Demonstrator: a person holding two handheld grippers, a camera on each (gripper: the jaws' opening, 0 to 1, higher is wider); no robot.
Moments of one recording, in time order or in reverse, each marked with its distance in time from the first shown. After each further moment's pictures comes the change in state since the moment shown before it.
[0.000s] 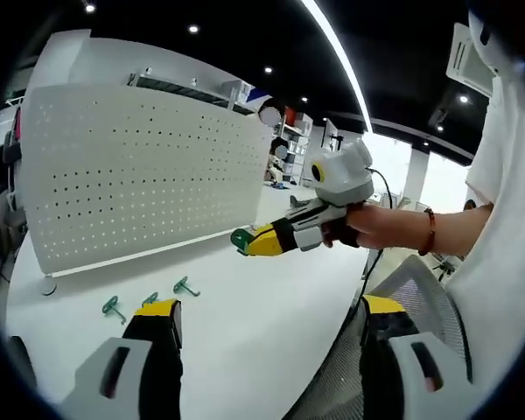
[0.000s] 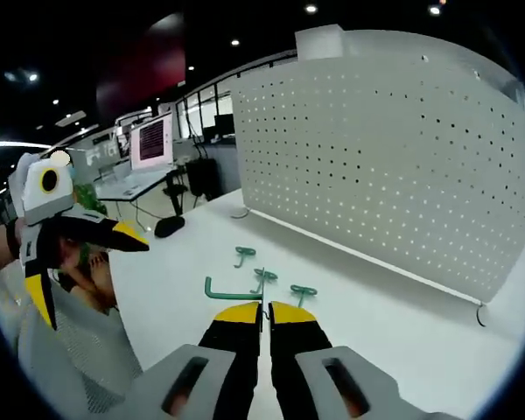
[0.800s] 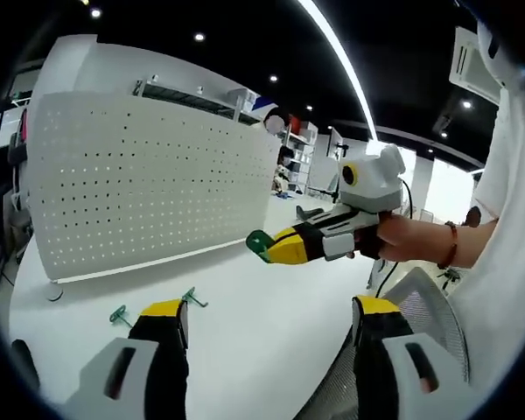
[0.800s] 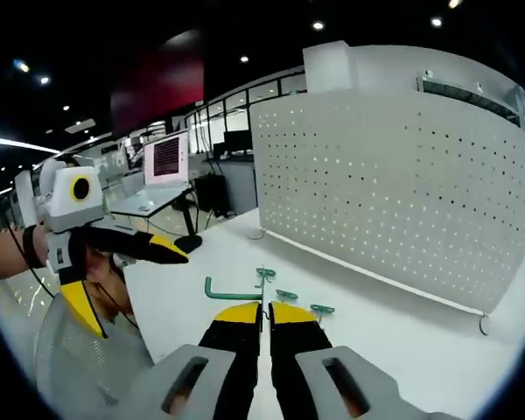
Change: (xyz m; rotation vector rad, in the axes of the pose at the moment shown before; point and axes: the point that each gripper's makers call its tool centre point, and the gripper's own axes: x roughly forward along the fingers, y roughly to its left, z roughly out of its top) left arm 0.002 0.004 0.013 -0.013 -0.038 0.021; right arm -0.015 0.036 0.027 -0.028 -0.082 0.025
